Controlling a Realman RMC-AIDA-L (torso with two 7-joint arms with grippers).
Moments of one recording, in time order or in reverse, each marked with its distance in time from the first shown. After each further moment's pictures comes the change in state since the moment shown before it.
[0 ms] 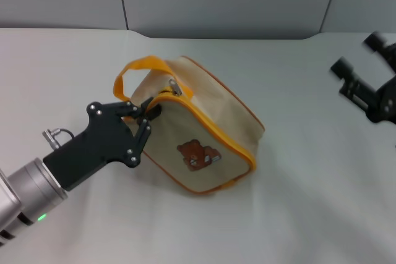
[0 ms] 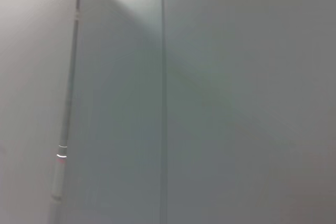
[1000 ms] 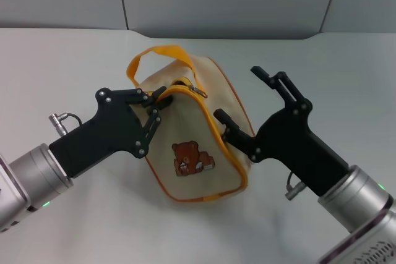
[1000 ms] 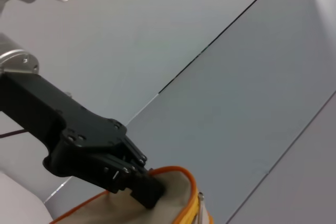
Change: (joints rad) left arm -0.041 -0.001 0.026 0.034 0.002 0.040 0.062; right arm 0.084 0.005 -0.006 0.483 -0.110 0.213 -1.265
